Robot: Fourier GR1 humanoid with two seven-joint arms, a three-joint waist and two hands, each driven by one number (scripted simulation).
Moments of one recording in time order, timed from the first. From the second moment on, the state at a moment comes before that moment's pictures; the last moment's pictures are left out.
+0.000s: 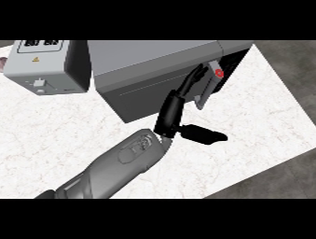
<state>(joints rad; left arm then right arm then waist) -0.85 0.00 -0.82 -0.91 0.56 0.68 -0.46 0.03 -0.43 -0.22 -1.71 -0.62 0.64 -0.35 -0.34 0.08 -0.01</state>
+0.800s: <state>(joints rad) -0.86 0.01 -0.86 -0.87 0.66 0.71 -0.58 -0.04 -0.50 -0.23 -1.70 -0.71 0.64 -0.28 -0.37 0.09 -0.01</state>
